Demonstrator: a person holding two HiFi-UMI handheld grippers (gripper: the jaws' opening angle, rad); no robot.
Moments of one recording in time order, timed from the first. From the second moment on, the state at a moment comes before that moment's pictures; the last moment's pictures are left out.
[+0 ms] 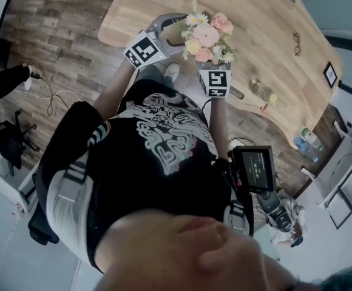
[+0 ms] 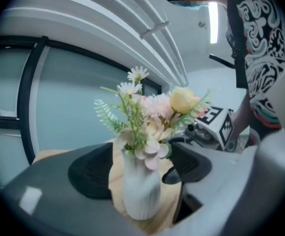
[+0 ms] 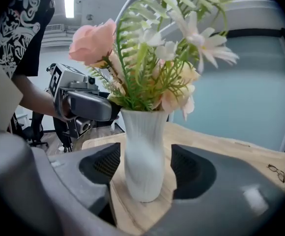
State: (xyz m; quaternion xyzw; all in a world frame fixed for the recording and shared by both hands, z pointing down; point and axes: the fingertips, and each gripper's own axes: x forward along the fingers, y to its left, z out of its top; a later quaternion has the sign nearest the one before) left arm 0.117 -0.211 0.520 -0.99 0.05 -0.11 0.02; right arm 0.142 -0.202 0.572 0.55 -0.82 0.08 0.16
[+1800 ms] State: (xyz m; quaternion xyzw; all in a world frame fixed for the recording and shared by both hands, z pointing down) left arm 0.143 -0.217 0.478 -1.00 0.04 -0.08 0.01; right arm 0.131 -0.219 0.566 0.53 -0.83 0.07 0.16
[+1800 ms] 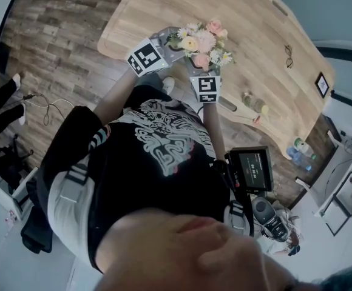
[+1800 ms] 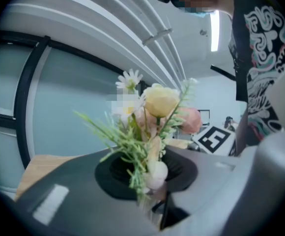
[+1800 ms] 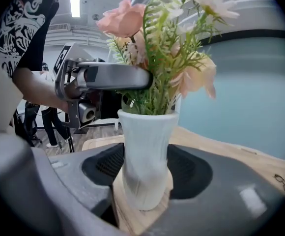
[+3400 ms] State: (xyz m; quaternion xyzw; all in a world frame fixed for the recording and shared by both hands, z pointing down) left arm 0.124 -0.249 0.380 -1.00 0.05 0.04 -0.04; right arm 0.130 -0.226 0.574 0.52 -0.83 0.08 0.18
